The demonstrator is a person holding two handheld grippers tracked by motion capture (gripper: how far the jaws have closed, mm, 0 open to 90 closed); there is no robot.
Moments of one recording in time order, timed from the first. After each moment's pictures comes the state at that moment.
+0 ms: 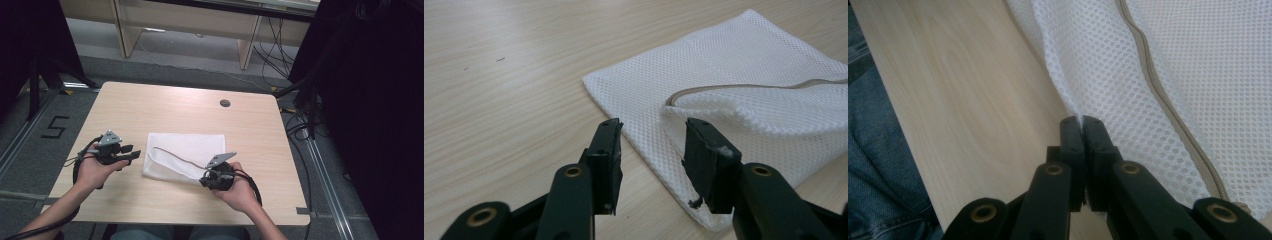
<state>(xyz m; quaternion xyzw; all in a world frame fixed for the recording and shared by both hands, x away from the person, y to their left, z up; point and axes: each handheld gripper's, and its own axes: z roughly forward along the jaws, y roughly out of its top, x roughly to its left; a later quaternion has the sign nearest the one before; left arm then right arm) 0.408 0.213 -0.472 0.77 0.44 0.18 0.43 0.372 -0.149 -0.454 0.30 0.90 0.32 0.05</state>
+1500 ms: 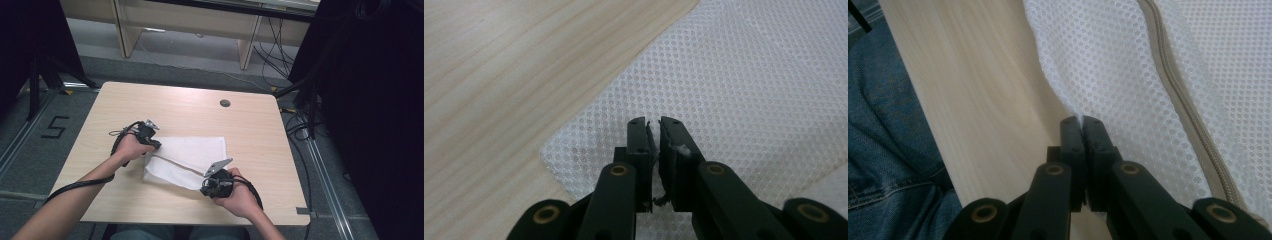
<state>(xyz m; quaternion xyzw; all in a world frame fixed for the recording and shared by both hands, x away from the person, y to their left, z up) 0.506 0.145 -0.500 0.87 0.38 0.12 0.30 0.361 -0.150 -0.464 0.27 0.92 0.28 0.03</state>
